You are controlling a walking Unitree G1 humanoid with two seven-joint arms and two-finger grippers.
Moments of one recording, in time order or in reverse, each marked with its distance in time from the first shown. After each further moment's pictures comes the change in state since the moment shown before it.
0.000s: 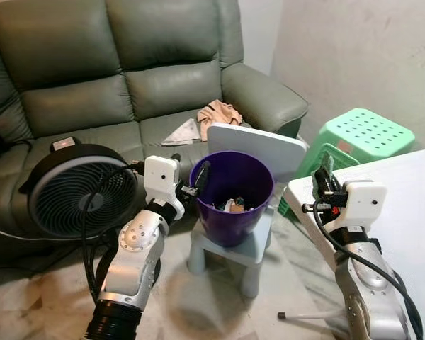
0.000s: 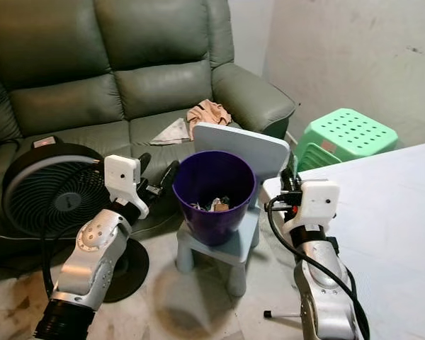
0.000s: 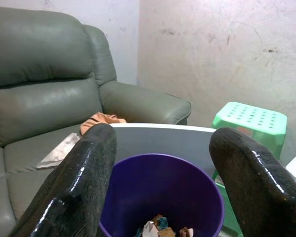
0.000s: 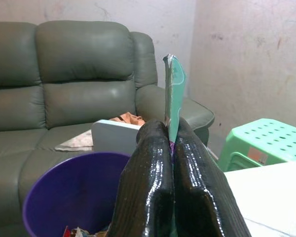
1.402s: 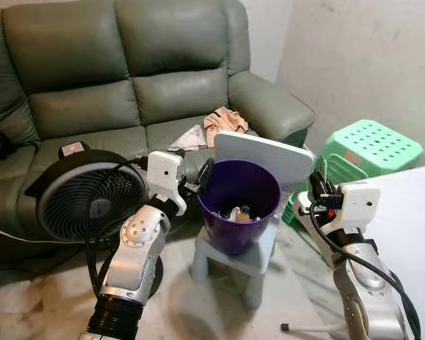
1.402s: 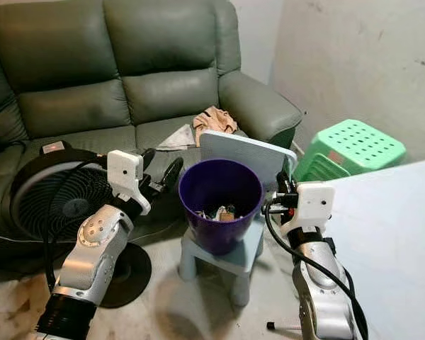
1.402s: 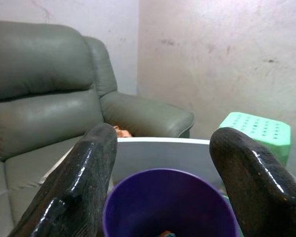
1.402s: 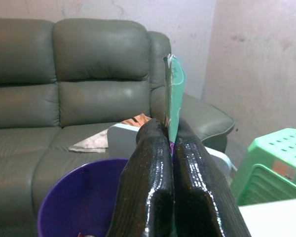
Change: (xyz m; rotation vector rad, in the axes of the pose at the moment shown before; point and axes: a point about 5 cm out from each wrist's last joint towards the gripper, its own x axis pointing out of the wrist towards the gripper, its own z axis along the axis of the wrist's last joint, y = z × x) left arm 0.007 -0.002 0.006 0.025 -0.019 -0.046; right arm 0.003 0.004 -0.004 0.009 0.009 0.034
